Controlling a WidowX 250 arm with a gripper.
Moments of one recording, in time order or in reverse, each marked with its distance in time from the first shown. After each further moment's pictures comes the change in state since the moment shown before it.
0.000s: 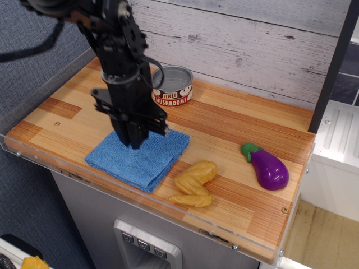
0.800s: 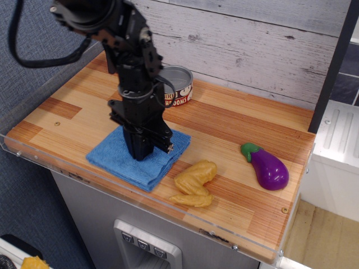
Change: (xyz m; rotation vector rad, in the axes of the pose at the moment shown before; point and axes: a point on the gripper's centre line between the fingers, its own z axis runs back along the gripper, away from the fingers) arm 0.008 -0.005 -0.030 0.016 0.087 -0.229
